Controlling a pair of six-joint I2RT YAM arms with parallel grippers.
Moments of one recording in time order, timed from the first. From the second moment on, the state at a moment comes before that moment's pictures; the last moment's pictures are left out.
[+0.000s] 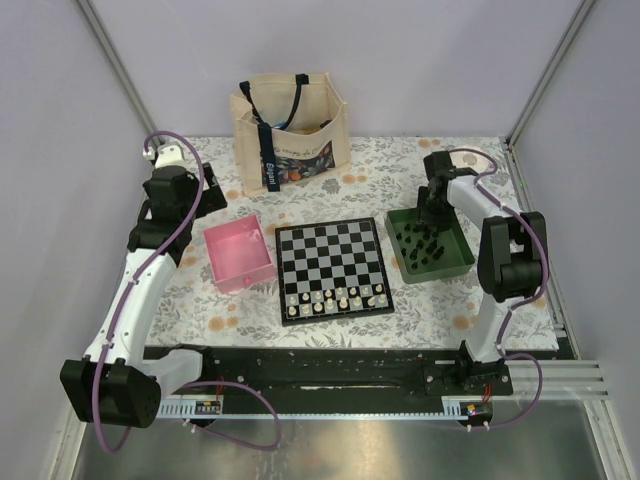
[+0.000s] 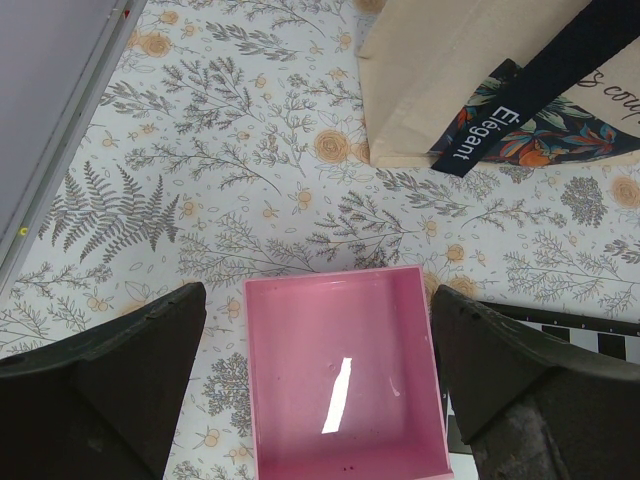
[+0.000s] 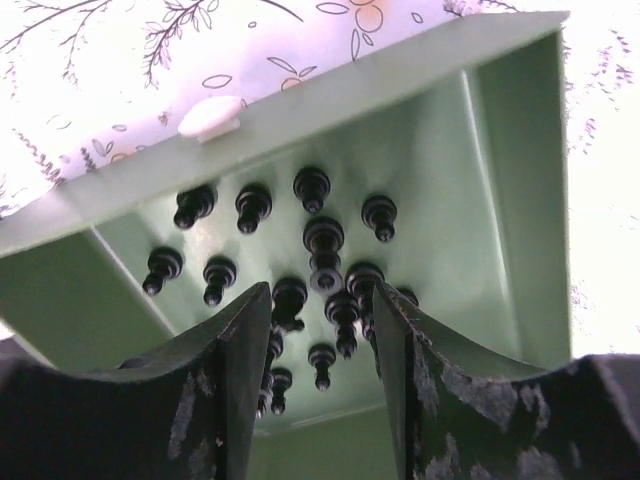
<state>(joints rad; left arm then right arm) -0.09 1.10 1.06 -0.44 -0.24 -0.29 0.15 1.93 1.42 -0.74 0.14 0.30</state>
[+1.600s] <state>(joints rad) -0.09 1.10 1.06 -0.44 -0.23 -0.29 0.05 1.92 1.38 -0.67 0.14 0.41</state>
